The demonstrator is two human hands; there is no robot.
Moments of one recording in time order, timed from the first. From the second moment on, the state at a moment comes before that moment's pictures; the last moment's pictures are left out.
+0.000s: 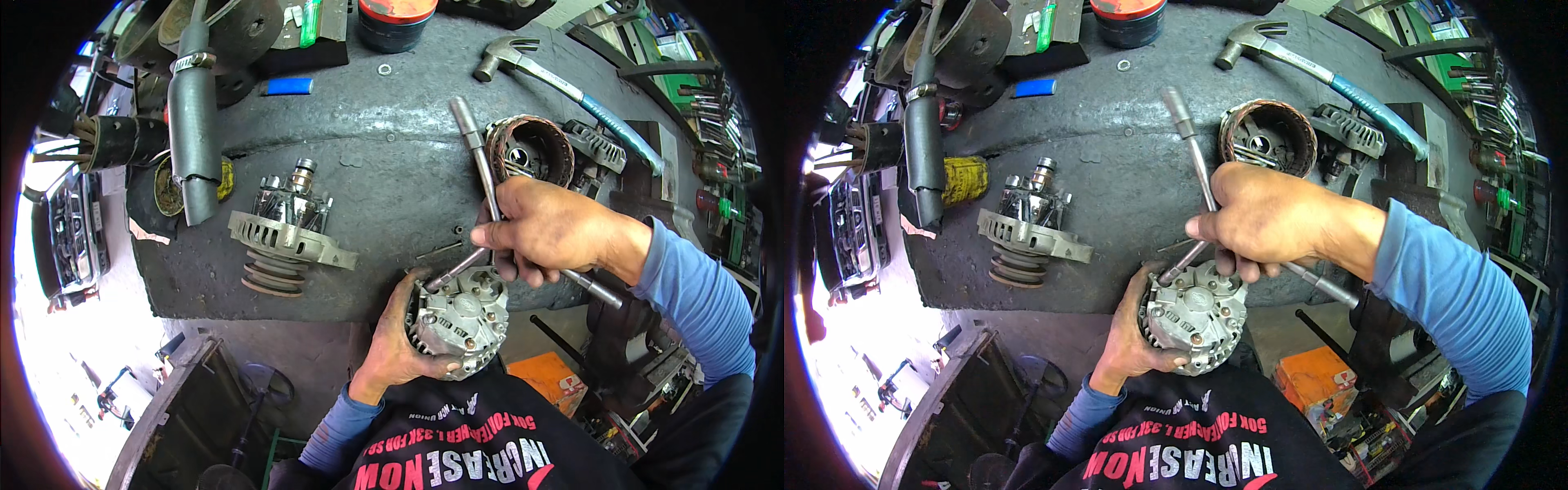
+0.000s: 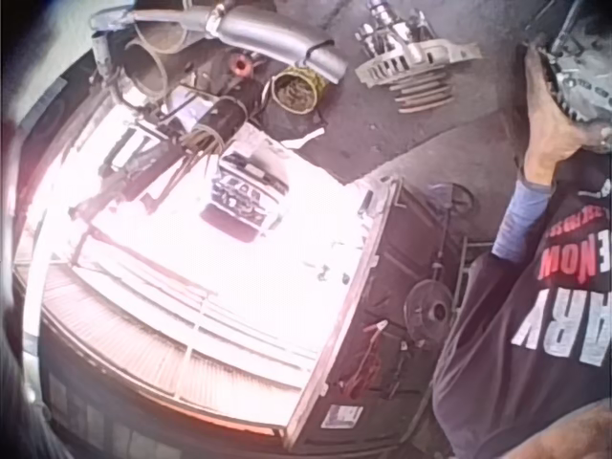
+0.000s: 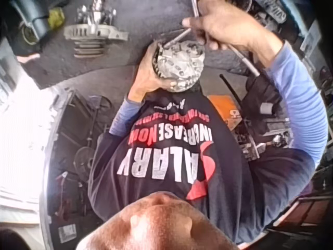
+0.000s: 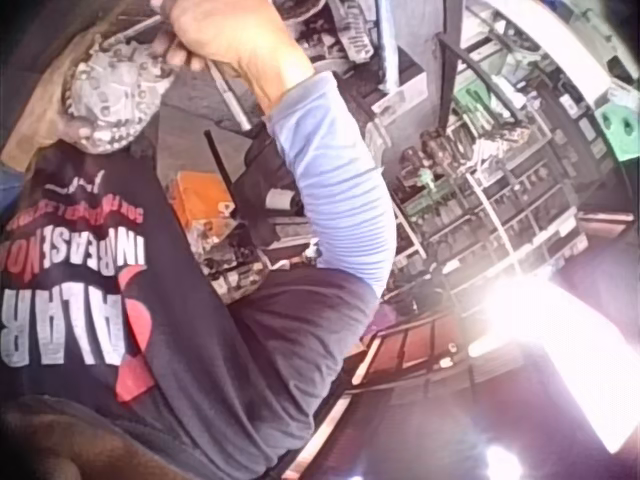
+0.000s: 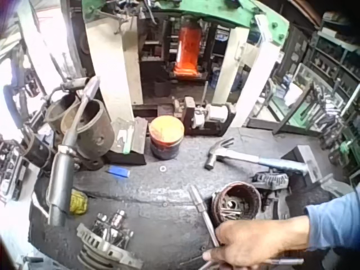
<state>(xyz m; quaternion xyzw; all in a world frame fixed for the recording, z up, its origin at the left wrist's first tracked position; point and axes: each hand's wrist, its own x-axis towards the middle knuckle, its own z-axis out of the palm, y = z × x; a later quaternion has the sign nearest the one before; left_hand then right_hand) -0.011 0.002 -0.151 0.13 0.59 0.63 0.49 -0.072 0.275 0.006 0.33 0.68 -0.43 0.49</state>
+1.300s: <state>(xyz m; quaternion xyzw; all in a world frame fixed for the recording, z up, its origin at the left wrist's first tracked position) -0.015 0.004 -0.149 0.16 0.59 0.63 0.48 -0.031 0.309 0.003 -0.09 0.93 -0.30 0.19</state>
